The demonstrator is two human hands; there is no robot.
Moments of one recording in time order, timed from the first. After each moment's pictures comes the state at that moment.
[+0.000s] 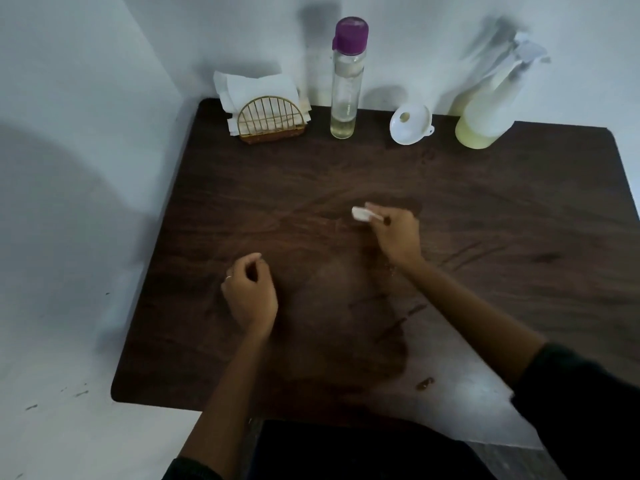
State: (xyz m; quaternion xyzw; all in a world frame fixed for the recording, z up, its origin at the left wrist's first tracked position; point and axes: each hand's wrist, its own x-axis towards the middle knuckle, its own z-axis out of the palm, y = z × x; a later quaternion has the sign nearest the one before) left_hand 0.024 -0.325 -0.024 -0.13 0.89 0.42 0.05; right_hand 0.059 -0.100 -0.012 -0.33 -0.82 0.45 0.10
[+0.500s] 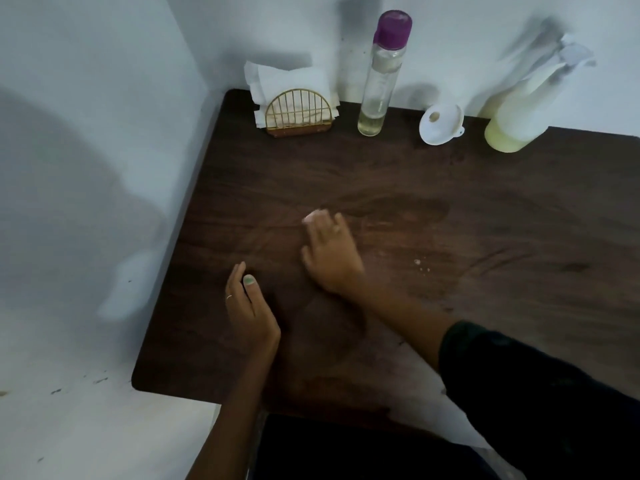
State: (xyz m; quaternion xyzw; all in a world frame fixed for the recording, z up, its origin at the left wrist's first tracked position) left_hand 0.038 -0.377 -0.050 -0.08 0.86 0.50 -0.03; right_hand 0.009 -0.215 -0.055 -0.04 -0.99 0.11 -0.04
